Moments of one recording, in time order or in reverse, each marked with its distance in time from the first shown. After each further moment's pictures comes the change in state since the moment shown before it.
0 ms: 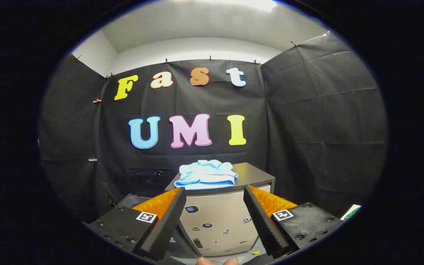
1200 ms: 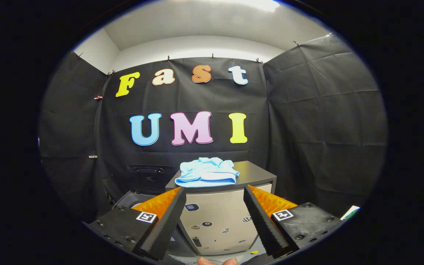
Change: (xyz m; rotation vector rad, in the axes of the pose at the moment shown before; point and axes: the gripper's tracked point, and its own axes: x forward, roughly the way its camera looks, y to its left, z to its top) arm 0.005 0.000 -0.003 -0.014 0.013 0.003
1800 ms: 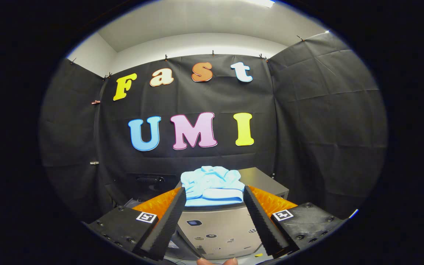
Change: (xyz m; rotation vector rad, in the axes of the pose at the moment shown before) arm 0.088 0.004 0.041 0.027 0.035 0.037
